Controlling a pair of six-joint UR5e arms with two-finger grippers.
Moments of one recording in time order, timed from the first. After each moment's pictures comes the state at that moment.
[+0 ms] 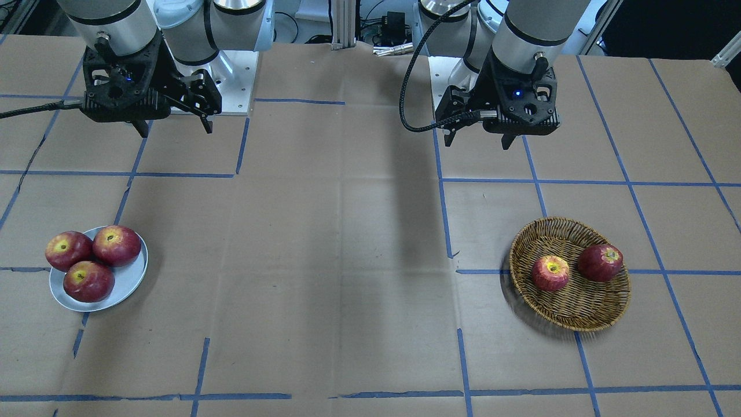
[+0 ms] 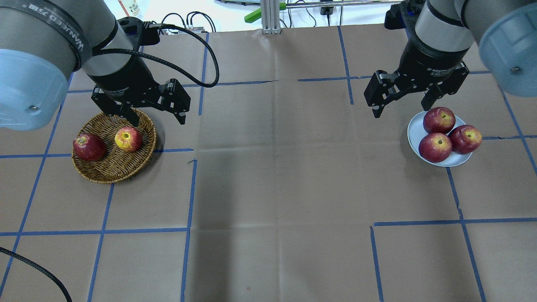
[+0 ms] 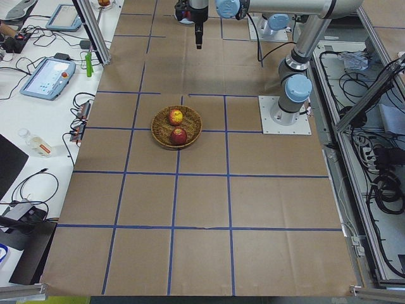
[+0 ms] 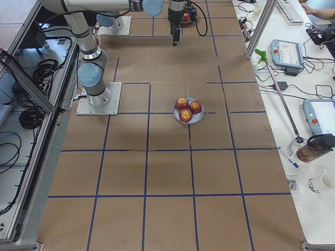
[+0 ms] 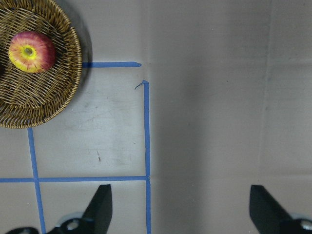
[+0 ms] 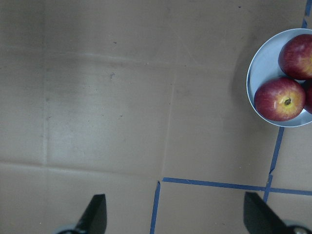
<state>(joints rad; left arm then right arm) -1.61 -1.54 -1.64 -1.56 1.54 -0.02 1.58 -1.62 1.60 -1.51 -1.57 -0.10</state>
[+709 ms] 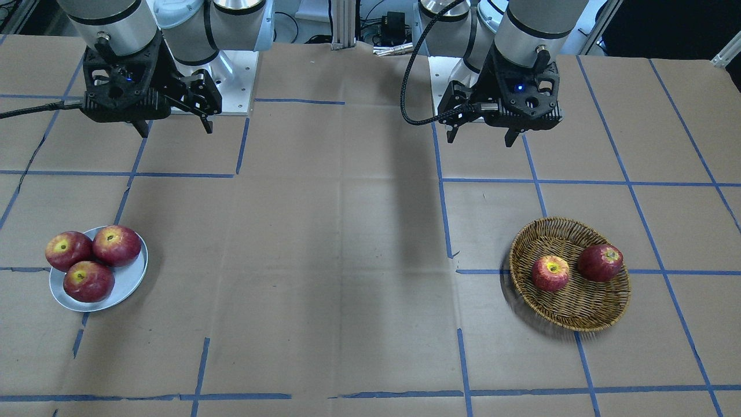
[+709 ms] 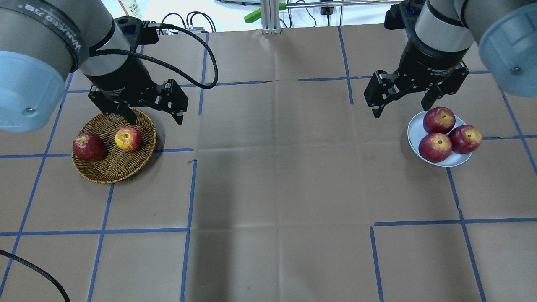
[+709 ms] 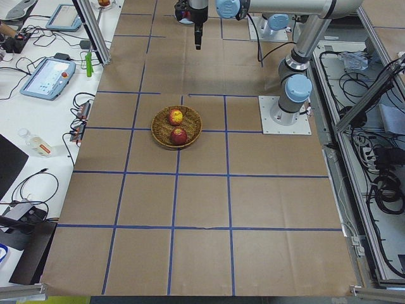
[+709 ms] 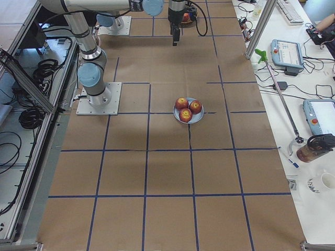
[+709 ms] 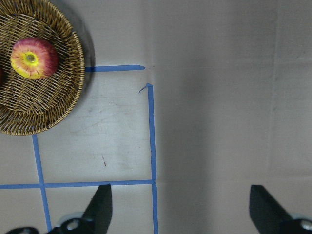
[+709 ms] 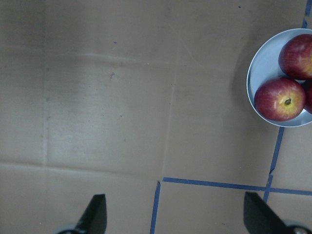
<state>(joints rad) -1.61 -1.52 -1.64 -1.56 1.55 0.03 1.58 -1.62 1.60 -1.51 -1.57 -0.10</state>
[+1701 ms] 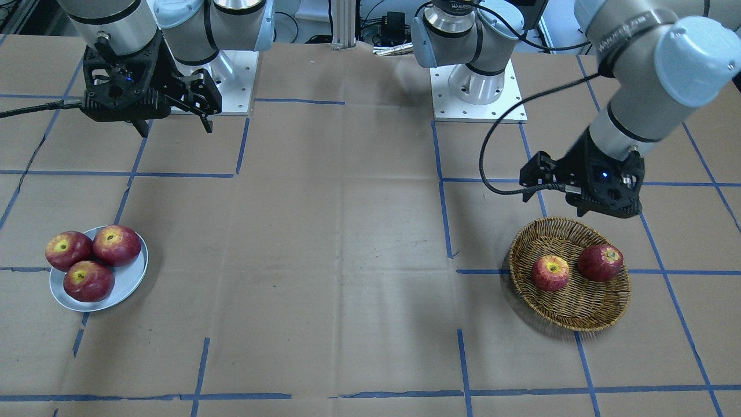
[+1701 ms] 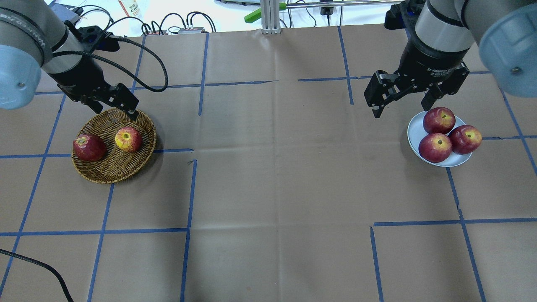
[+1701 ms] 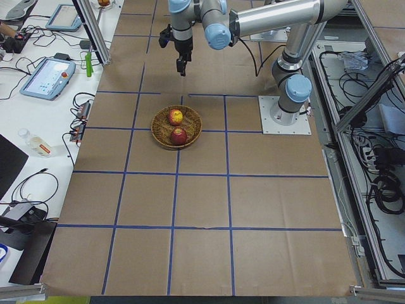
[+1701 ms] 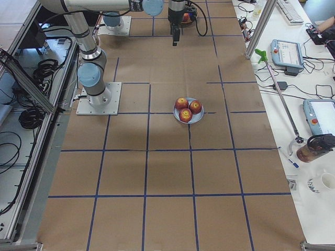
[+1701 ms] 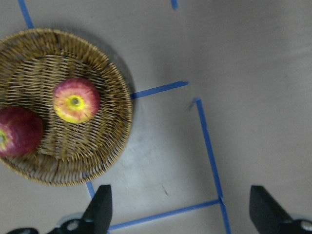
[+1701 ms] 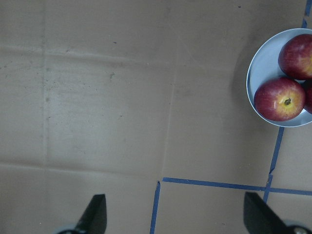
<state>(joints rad) -1.32 -1.69 -1.68 -1.37 1.54 0.53 1.58 -1.62 1.60 -1.51 -1.57 -0.10</state>
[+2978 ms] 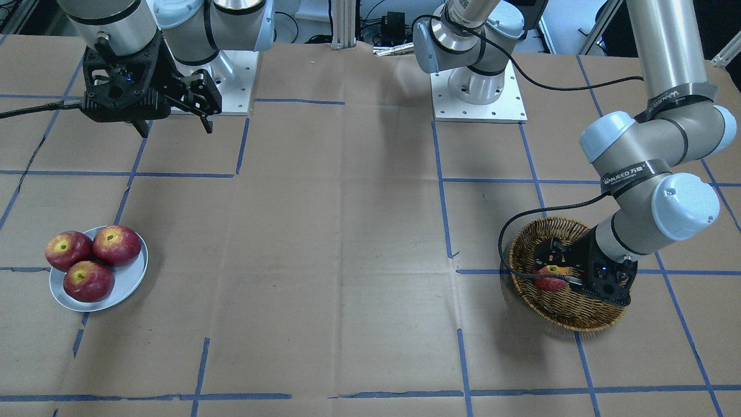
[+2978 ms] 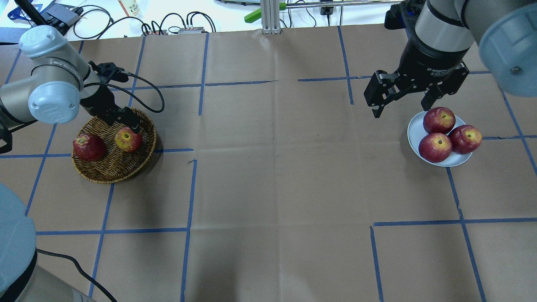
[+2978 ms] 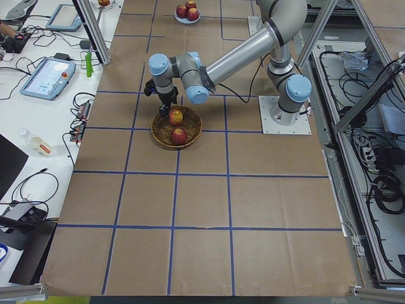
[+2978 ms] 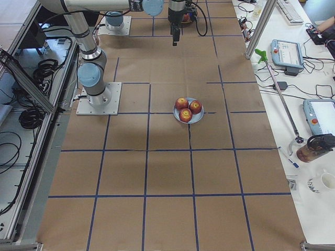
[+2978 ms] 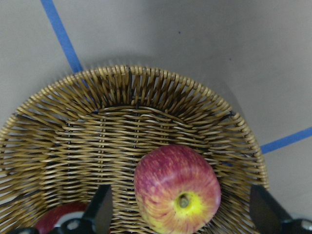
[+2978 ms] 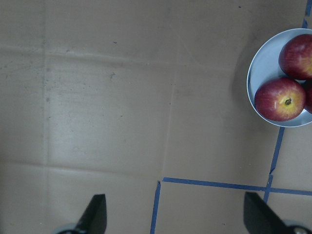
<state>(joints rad) -1.25 -1.97 -1.73 -1.10 1.55 0.68 1.58 -1.62 1.60 -1.51 -1.57 -0.10</state>
